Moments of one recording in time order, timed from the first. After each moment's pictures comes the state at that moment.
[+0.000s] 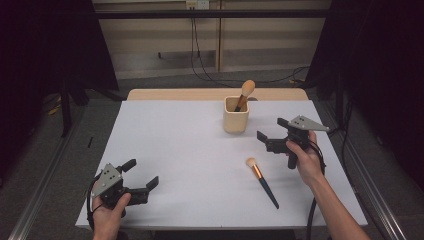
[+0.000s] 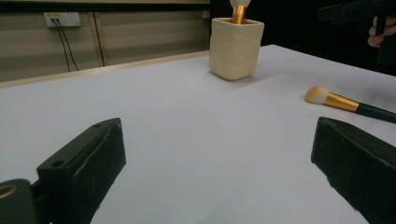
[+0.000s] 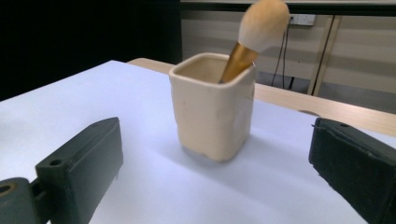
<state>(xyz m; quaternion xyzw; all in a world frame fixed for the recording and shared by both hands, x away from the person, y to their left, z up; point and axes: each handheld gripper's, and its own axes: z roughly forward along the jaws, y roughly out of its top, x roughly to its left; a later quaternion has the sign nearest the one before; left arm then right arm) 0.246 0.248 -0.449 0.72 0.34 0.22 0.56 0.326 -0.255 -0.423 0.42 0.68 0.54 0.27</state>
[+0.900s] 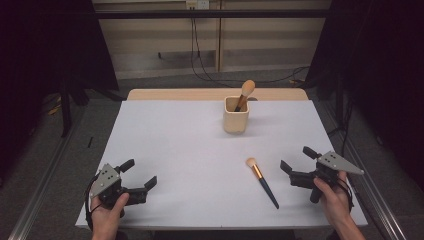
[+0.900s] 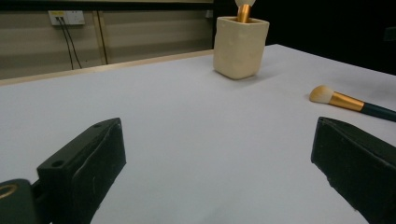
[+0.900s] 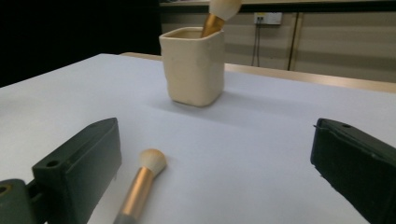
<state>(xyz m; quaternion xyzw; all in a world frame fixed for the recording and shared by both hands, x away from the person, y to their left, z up) 0.245 0.252 -0.450 0.72 0.34 0.23 0.56 0.230 -0.298 -0.448 0.45 0.65 0.53 0.30</state>
